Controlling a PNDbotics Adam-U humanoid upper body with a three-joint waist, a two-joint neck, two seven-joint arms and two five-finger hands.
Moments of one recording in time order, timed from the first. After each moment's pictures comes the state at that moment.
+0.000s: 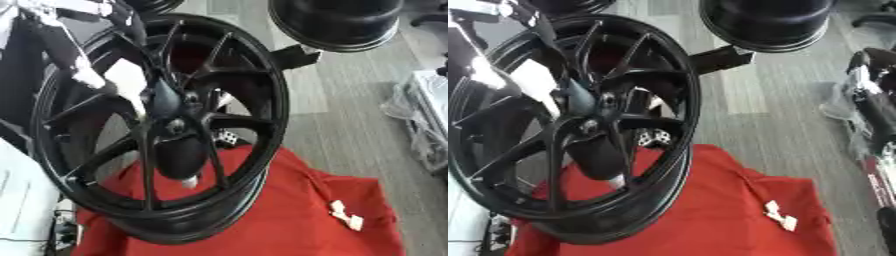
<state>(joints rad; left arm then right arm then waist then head) -1.12 0.71 -0.57 -1.31 -0.31 -0.23 -0.89 -0.09 -0.45 -0.14 -1.79 -0.22 -0.10 -0.32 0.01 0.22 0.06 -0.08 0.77</state>
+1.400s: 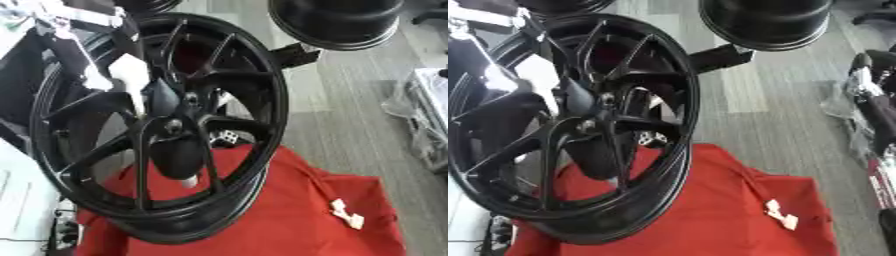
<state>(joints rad) -1.12 0.70 -0.60 -1.31 -0.30 -0.22 -0.89 -0.09 -0.45 -0.14 -1.79 -0.21 -0.10 -0.33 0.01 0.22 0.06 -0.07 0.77</state>
